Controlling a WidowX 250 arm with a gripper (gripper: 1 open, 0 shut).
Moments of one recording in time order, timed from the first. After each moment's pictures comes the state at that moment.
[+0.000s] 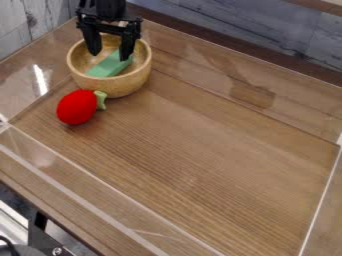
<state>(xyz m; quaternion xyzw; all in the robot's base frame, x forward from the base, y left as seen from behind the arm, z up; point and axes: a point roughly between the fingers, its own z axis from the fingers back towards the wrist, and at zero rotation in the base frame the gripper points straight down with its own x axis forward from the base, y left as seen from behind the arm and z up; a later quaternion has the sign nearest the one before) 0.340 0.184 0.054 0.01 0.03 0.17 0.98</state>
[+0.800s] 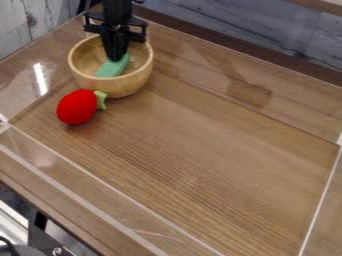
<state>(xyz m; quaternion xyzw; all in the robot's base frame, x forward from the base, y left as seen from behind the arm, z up) 0.360 0.180 0.048 0.02 0.02 0.15 0.99</state>
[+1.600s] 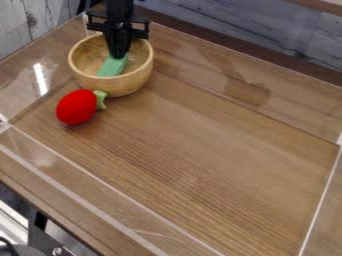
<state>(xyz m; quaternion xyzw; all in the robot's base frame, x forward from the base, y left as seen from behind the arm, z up) 0.365 0.182 0.047 0.01 0.03 0.18 0.98</state>
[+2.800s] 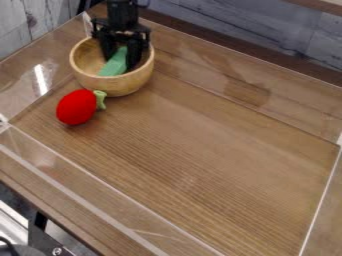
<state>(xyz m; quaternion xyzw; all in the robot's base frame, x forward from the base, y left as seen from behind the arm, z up) 0.359 0.180 0.034 -0.01 0.02 0.10 1.00</state>
